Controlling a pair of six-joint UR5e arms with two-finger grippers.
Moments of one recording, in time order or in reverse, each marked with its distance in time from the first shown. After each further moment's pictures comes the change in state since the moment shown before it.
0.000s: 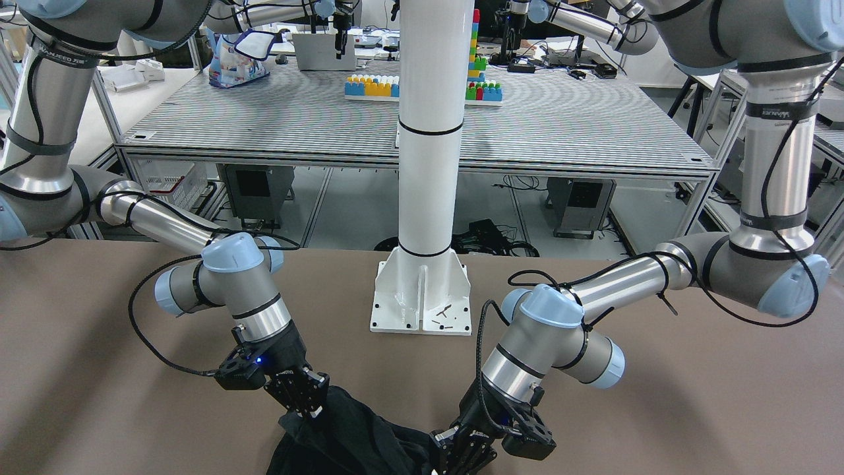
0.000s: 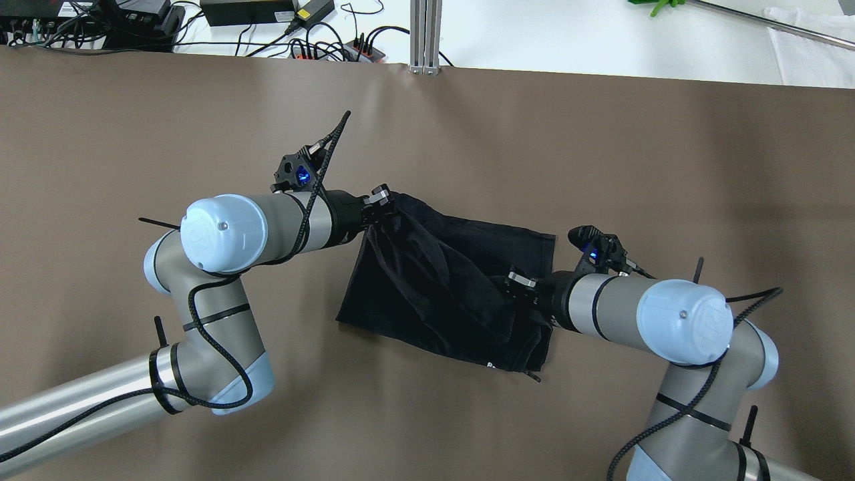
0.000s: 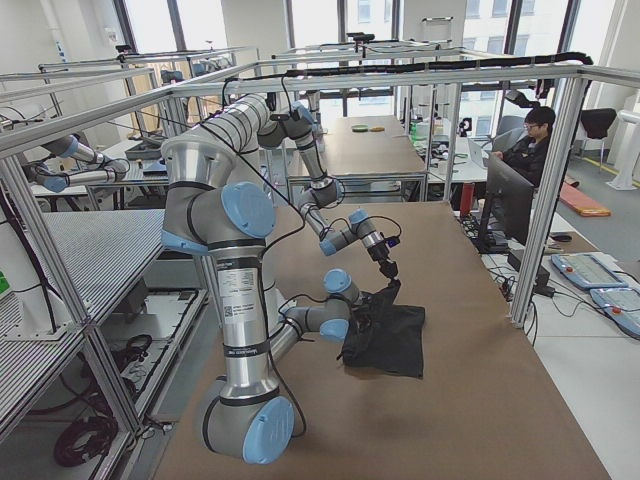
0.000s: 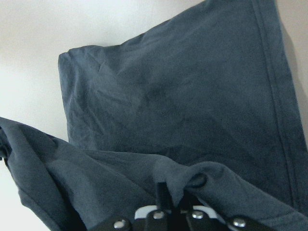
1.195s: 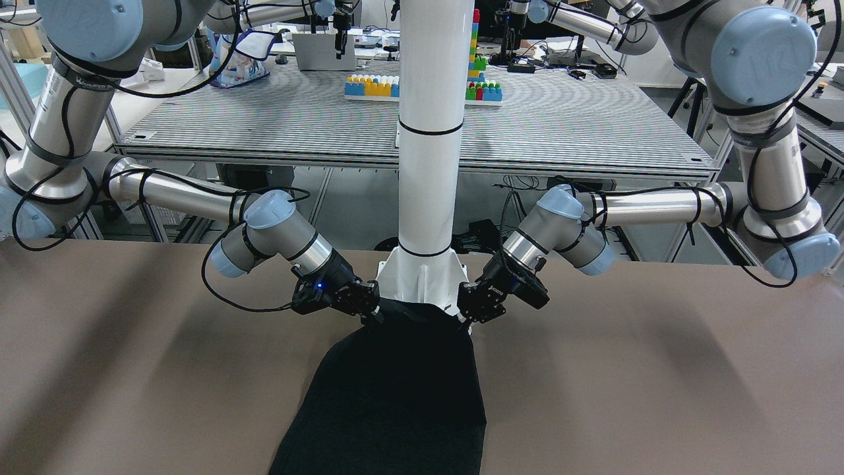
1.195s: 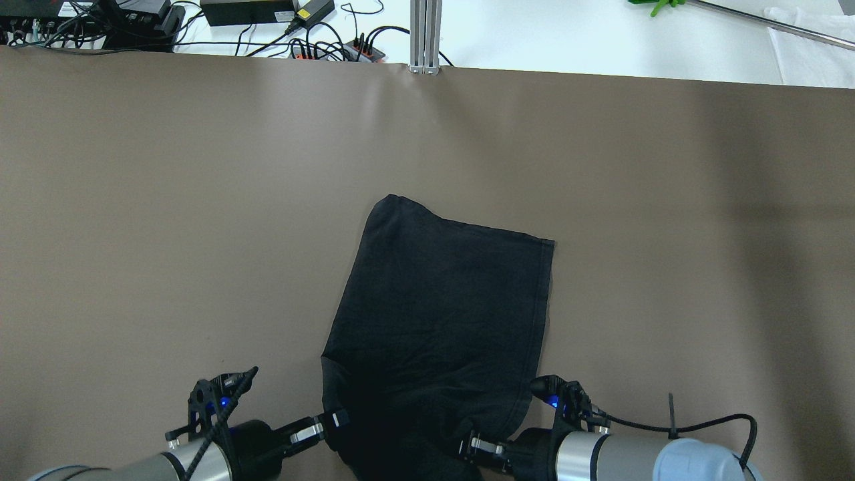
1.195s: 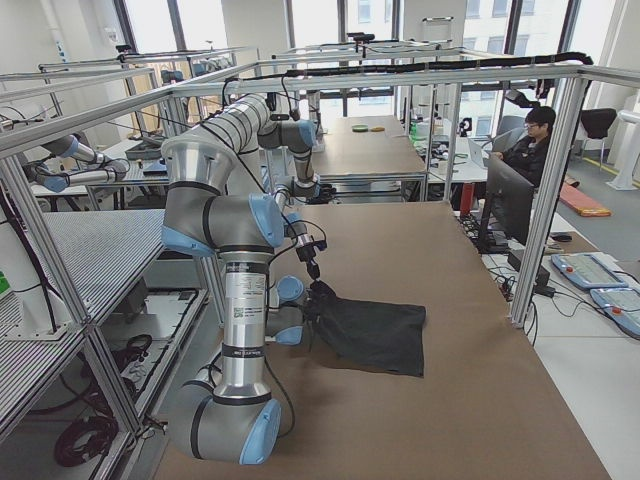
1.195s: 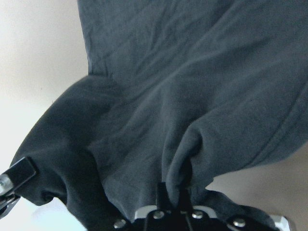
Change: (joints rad) left arm 0.527 0.457 -0.508 -0.004 0.380 -0.036; right arm -0.356 -0.131 0.134 0.214 -0.031 0.102
